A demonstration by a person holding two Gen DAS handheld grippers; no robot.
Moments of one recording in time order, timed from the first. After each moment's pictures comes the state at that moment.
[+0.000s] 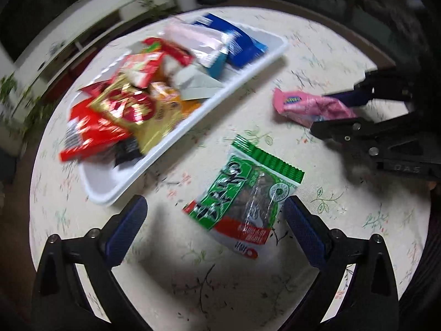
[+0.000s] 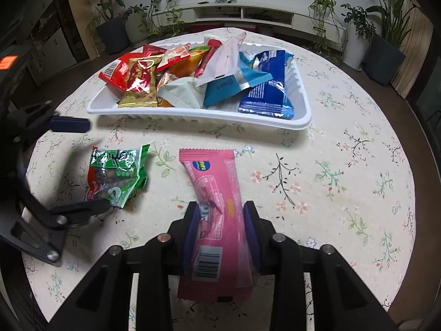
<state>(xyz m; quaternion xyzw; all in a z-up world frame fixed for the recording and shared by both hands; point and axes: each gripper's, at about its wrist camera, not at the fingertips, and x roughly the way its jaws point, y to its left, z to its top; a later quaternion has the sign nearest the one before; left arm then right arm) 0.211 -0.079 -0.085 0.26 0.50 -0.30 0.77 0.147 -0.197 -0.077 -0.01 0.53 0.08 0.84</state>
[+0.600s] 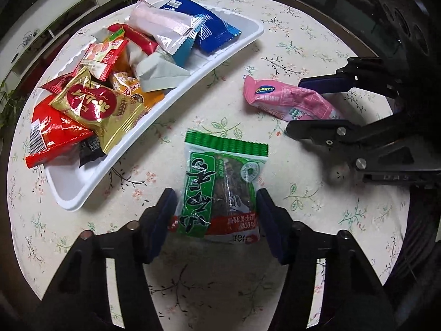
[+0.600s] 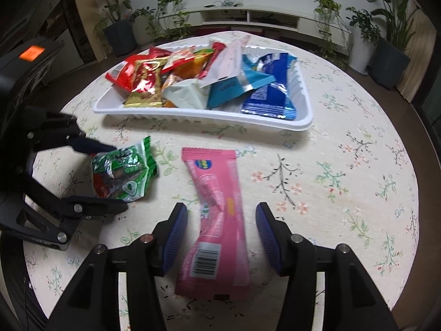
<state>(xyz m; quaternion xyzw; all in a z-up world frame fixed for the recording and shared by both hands) 0.230 -0.096 -0.094 0.23 0.54 -0.35 0.73 0.147 -0.196 -0.076 -0.01 0.53 0.09 0.85</state>
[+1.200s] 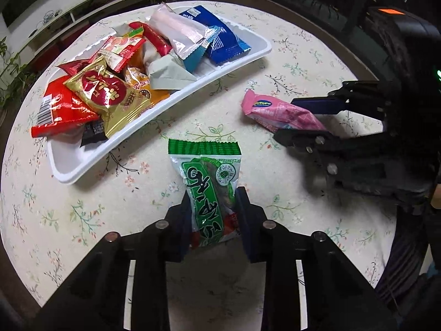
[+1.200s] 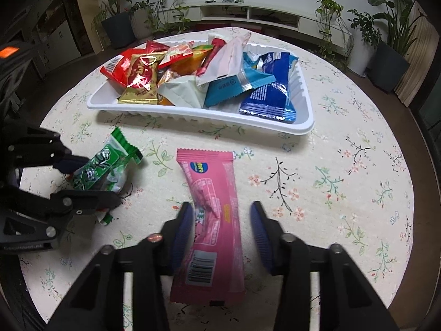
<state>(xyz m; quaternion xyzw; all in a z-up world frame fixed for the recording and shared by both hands) 0.203 -0.084 -0.080 0.16 0.54 -0.32 0.76 0.159 -0.190 -0.080 -0.03 0.54 0.08 0.84</state>
